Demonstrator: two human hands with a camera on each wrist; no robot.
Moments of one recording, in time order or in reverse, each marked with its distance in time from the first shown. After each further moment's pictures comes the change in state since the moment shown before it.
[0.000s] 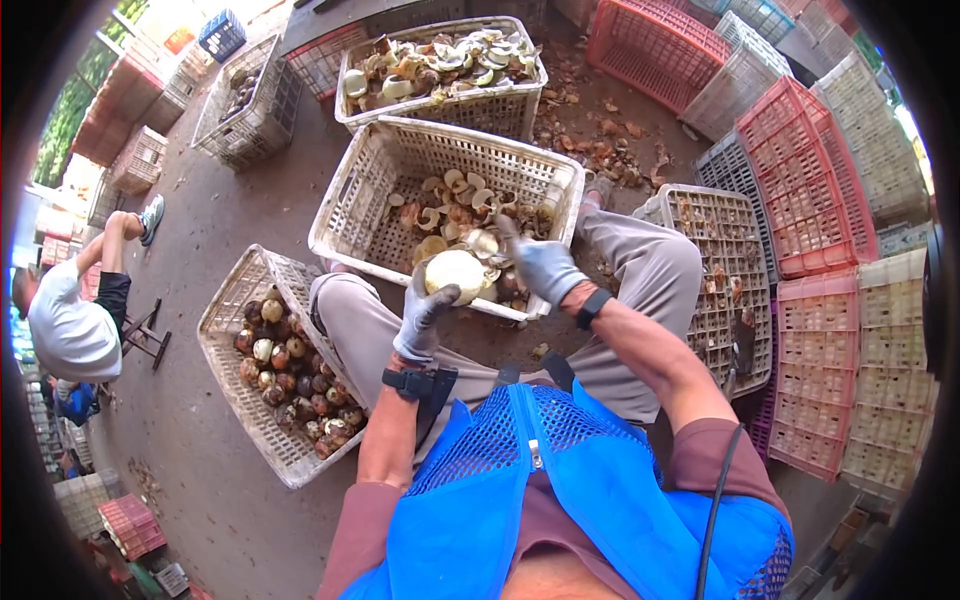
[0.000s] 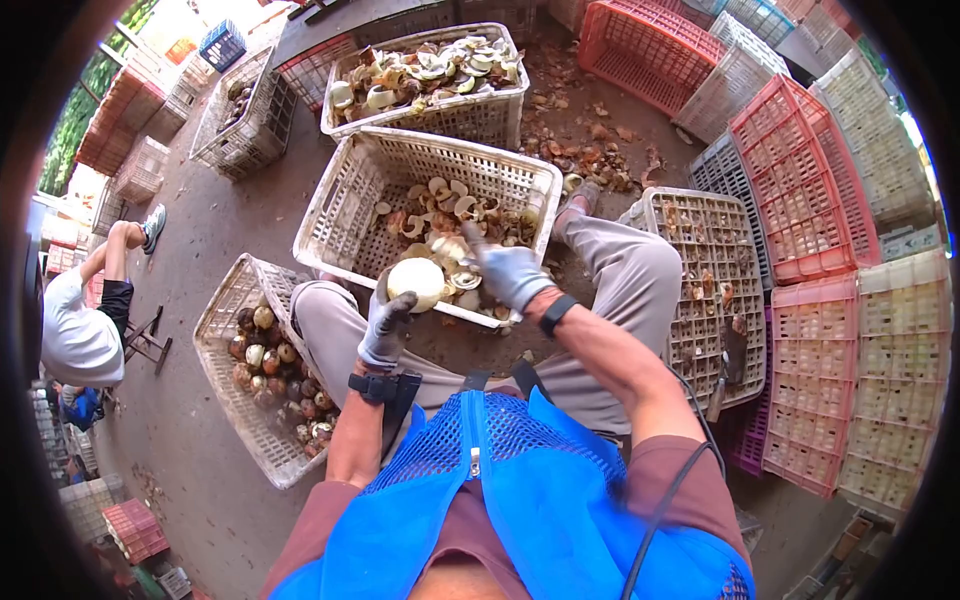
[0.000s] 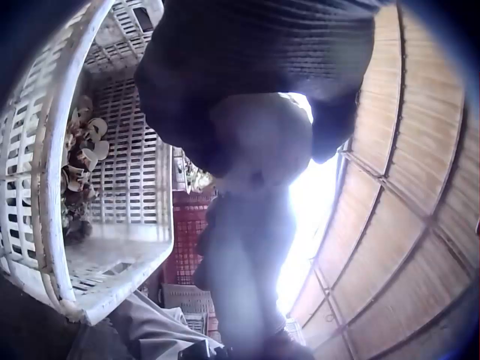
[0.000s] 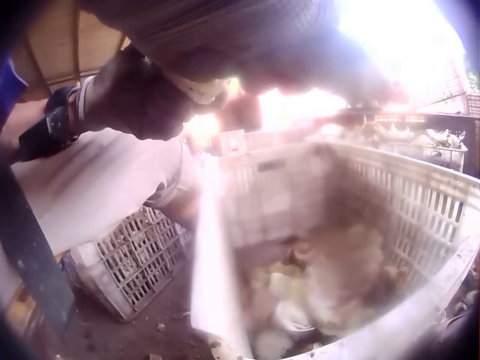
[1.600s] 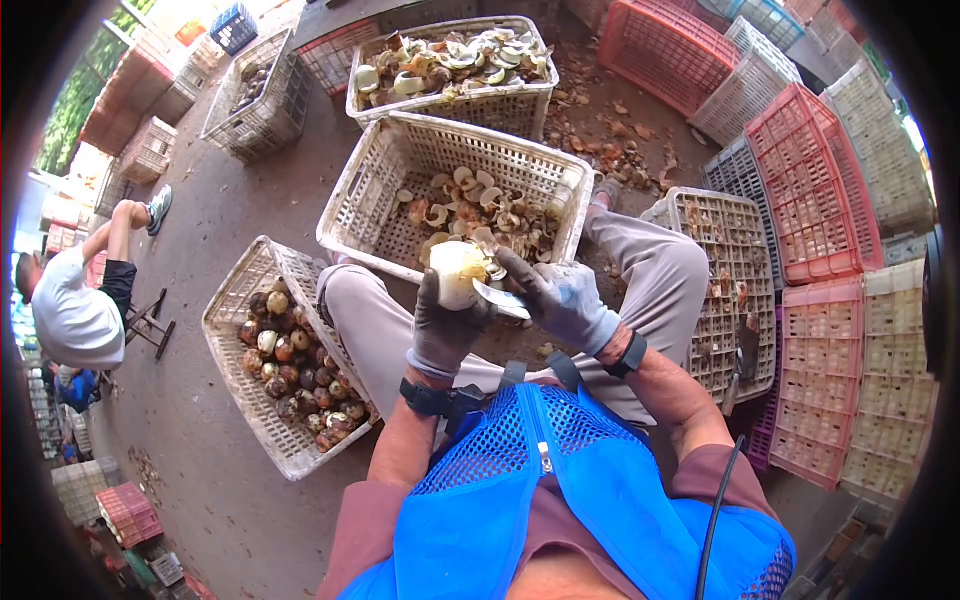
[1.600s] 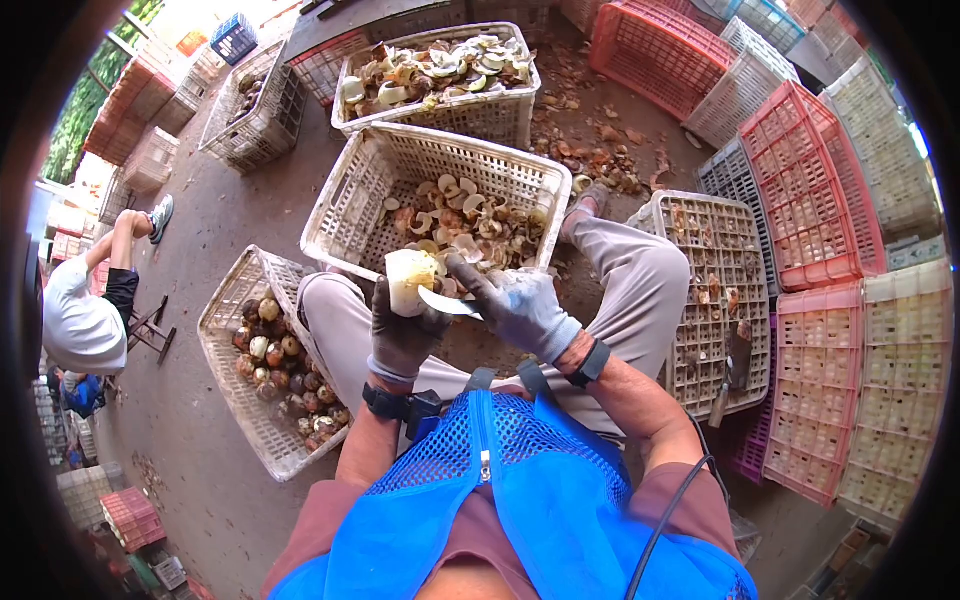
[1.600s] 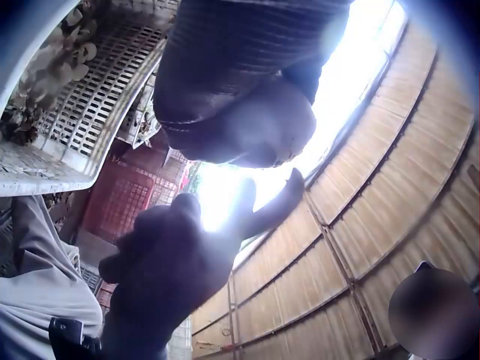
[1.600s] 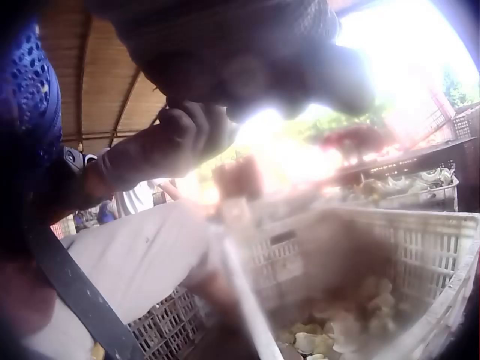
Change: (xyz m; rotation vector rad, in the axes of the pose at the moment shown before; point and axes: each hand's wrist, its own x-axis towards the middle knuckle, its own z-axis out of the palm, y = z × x) left_hand -0.025 0.010 0.034 -0.928 -0.179 -0.243; right_hand -0.052 -0.044 -0.084 0.153 0.505 -0.255
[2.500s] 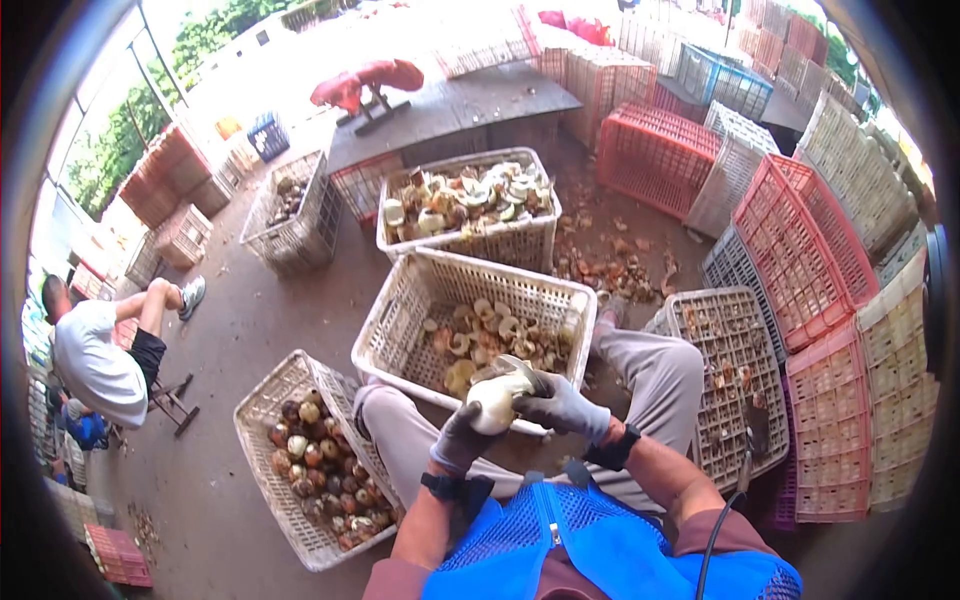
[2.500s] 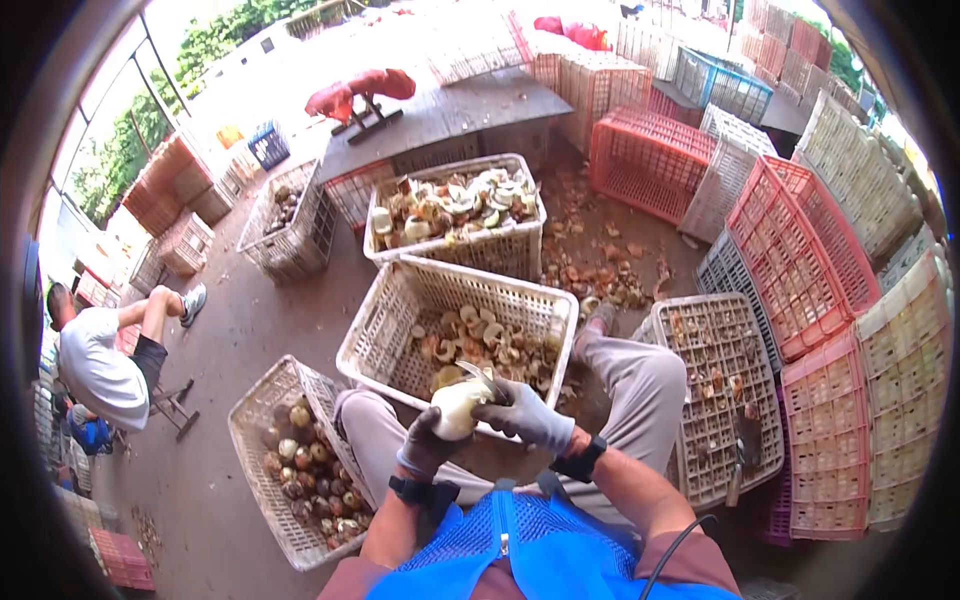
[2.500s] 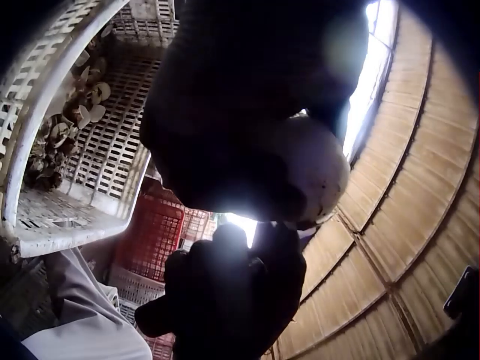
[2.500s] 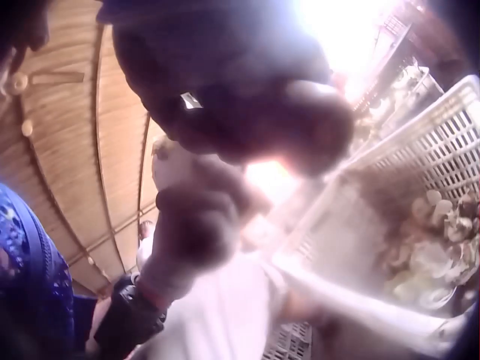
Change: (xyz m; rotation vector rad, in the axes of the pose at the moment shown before) left_hand 0.004 0.022 -0.018 0.358 -0.007 -0.156; right_hand 0.014 0.004 0.005 1.404 -0.359 0.747
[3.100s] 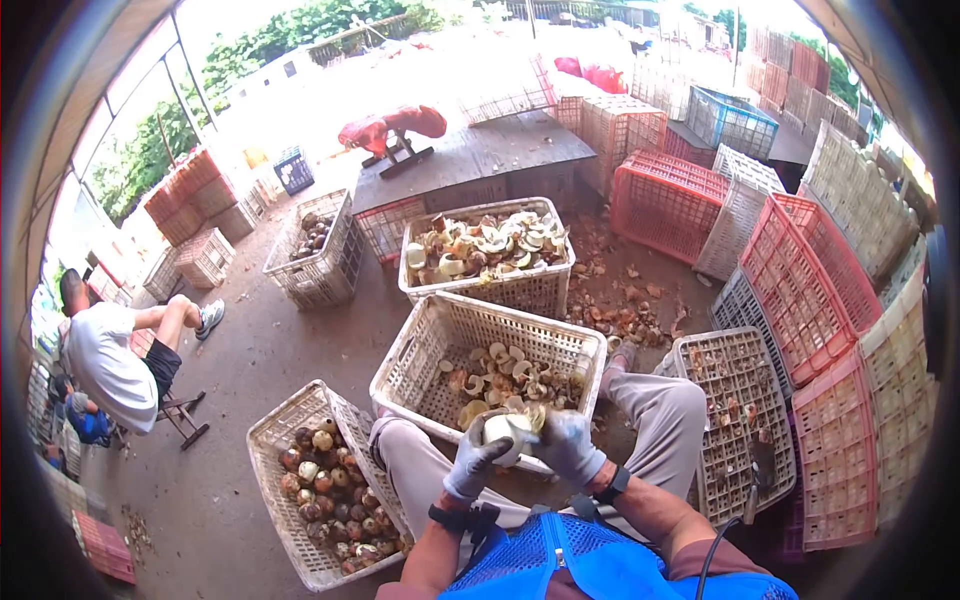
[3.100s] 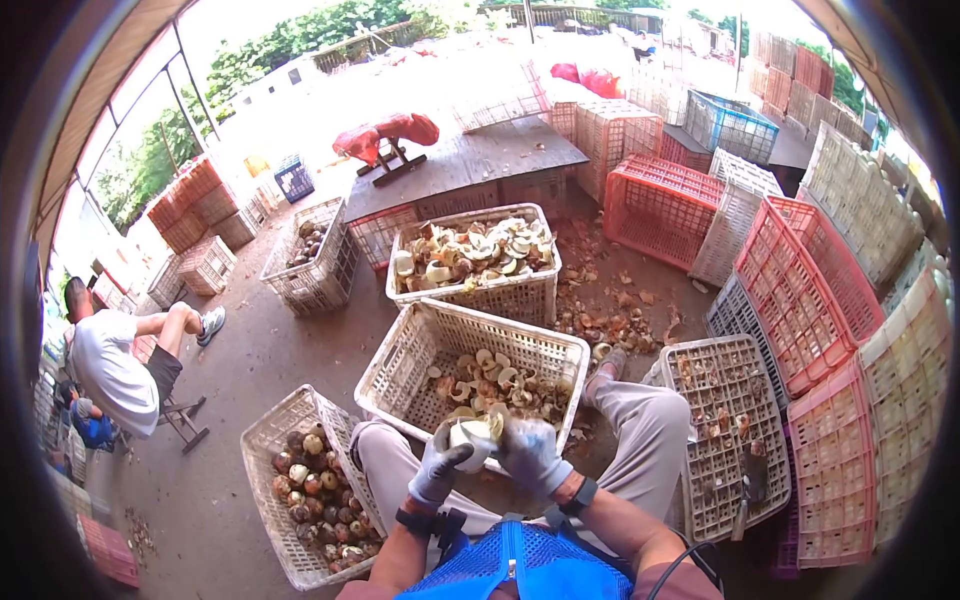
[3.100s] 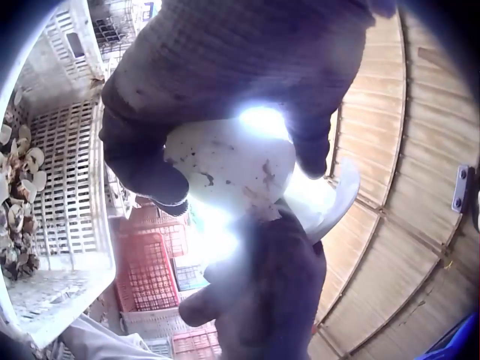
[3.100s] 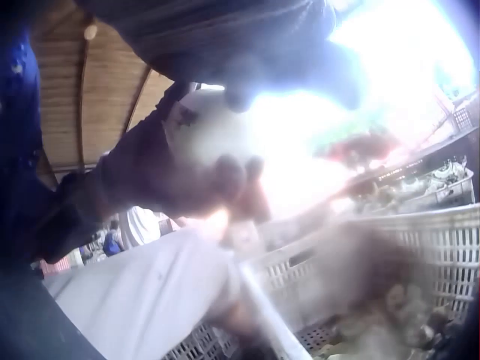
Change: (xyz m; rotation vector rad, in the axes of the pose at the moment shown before) left_hand -0.008 0.011 0.050 0.655 0.157 0.295; right_hand 0.001 0.005 0.022 -1.183 0.607 -0.787
